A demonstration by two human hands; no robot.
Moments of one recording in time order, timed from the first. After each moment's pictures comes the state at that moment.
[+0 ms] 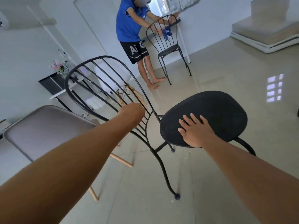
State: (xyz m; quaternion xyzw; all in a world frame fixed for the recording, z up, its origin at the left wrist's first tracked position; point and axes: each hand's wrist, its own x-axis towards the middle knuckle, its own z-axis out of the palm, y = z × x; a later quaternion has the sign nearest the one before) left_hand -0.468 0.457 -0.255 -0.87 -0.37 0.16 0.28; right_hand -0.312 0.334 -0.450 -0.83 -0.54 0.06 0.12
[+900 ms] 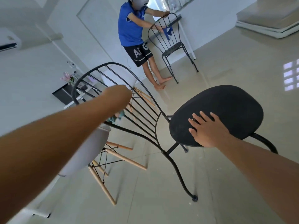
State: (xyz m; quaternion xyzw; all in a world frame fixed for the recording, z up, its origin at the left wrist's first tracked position) left_hand -0.476 0.445 -0.150 -0.80 -0.38 0.22 0.40; right_hand -0.310 0.337 -0.462 -0.83 -0.54 0.03 0.14
